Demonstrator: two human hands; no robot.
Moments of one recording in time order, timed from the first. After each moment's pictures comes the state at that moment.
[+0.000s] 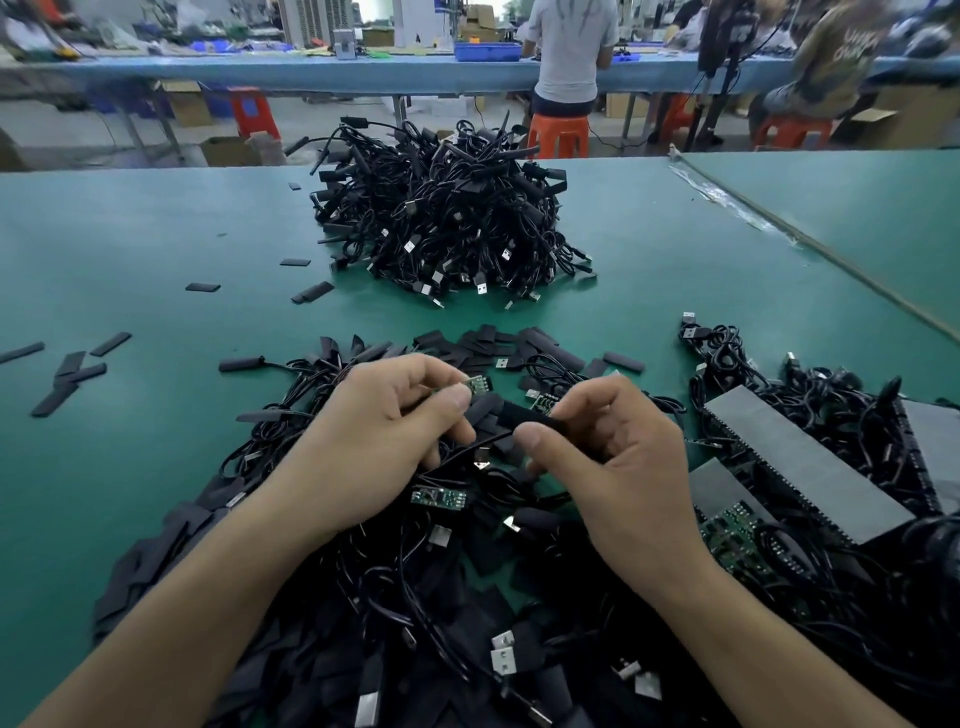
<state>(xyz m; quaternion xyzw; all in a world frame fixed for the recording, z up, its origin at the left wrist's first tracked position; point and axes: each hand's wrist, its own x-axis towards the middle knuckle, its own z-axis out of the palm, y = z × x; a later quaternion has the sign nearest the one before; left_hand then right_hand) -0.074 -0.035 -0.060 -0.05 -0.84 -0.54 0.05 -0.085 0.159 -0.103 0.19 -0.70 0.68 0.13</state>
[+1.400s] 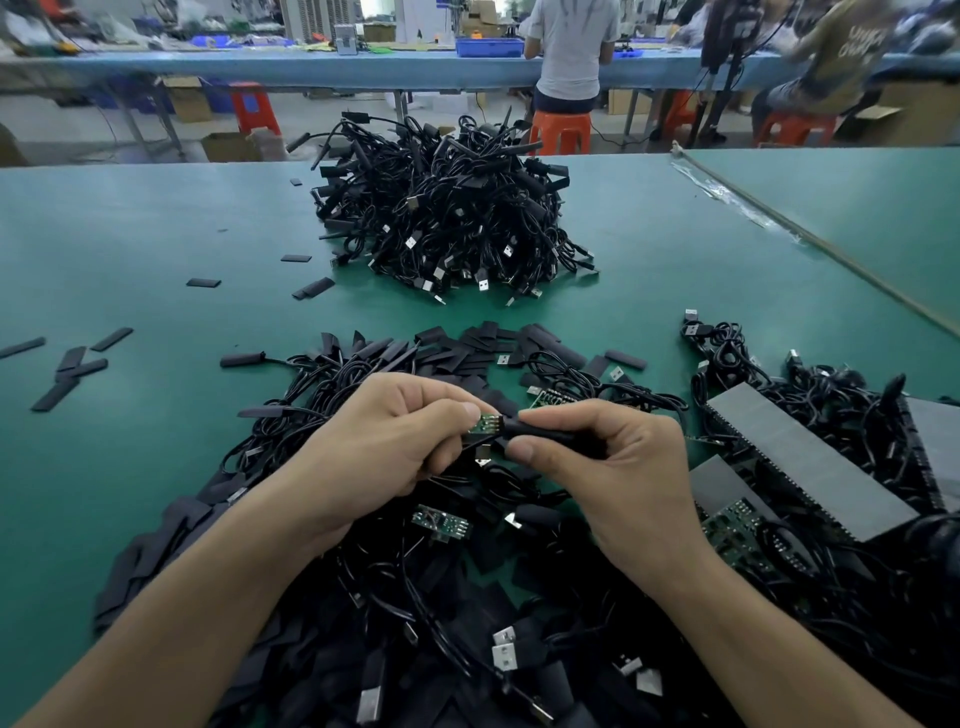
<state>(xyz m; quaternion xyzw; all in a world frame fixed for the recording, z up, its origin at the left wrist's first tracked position) -0.071 -0.030 -0.054 -0.01 -0.78 -0.62 -0.08 -0.081 0.154 -0.094 0.15 -0.66 0.73 0.04</state>
